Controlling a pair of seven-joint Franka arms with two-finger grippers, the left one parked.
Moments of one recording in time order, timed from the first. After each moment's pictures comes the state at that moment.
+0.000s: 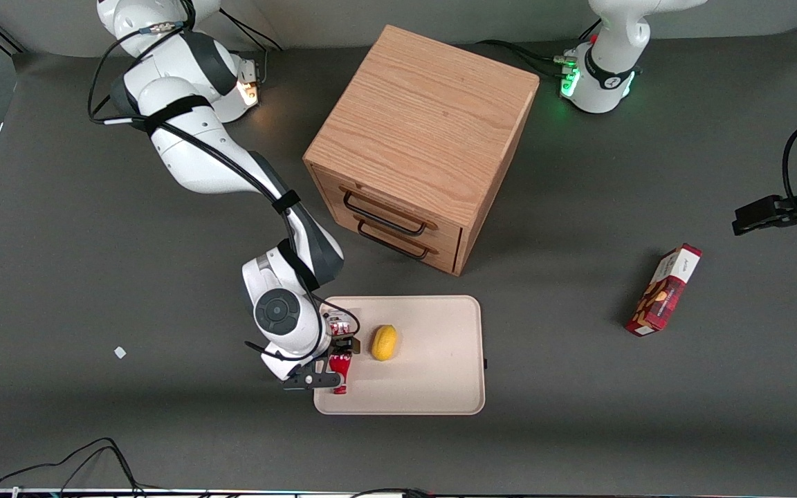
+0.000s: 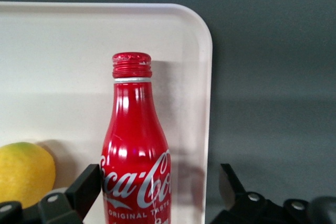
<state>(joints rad) 0.37 1.08 0.13 -1.00 -0.14 2.14 0.49</state>
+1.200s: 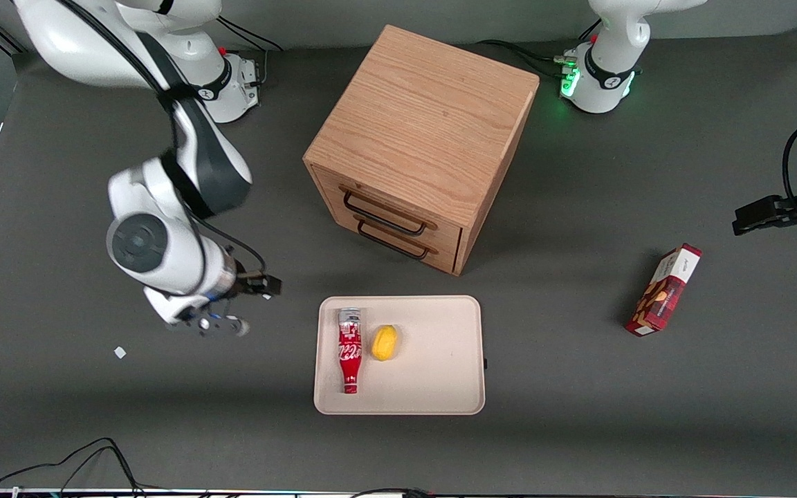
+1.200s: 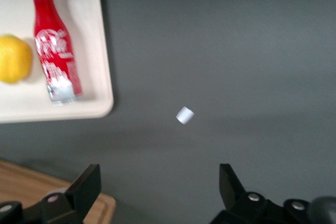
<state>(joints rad) 0.08 0.37 0.27 -1.61 -0.08 1.85 0.44</state>
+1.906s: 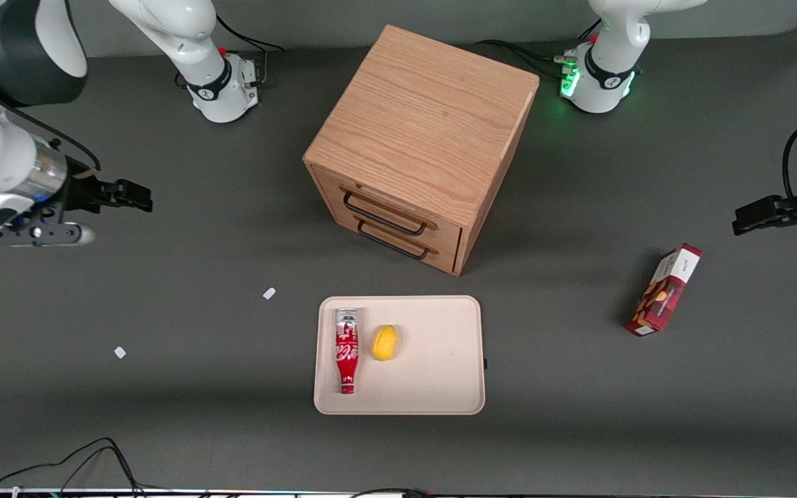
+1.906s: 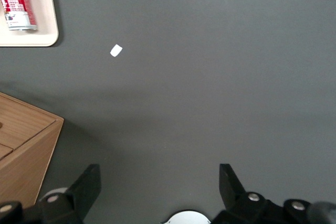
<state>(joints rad) -0.50 -0.01 0.58 -1.74 0.01 1.56 0.11</state>
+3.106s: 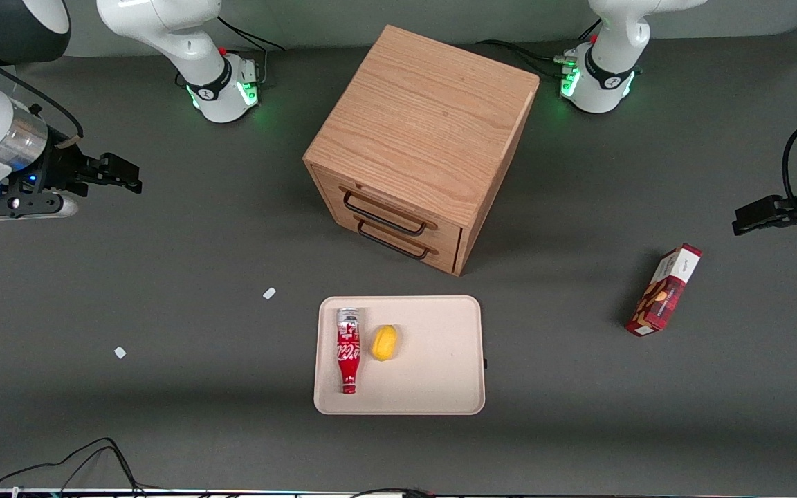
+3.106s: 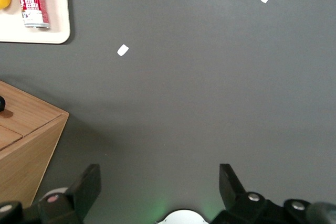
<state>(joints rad) 0.18 -0.07 -0.07 -1.75 -0.01 1.55 0.09</state>
